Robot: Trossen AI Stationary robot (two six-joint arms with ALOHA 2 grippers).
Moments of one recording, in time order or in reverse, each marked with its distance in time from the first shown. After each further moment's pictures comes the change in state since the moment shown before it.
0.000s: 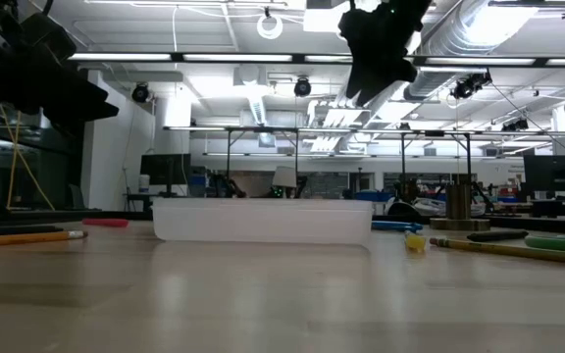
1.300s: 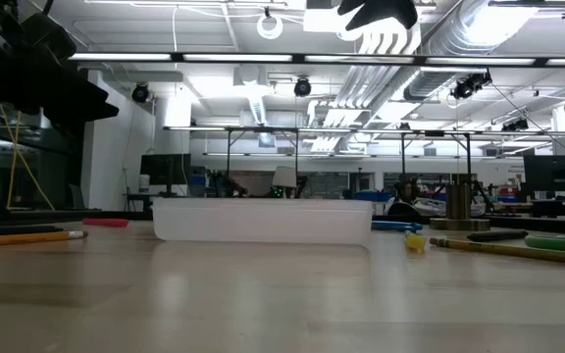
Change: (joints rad) left arm 0.000 0.000 0.000 -0.004 -0.002 0.000; right arm 0.153 -0.187 0.002 0.220 0.098 -0.068
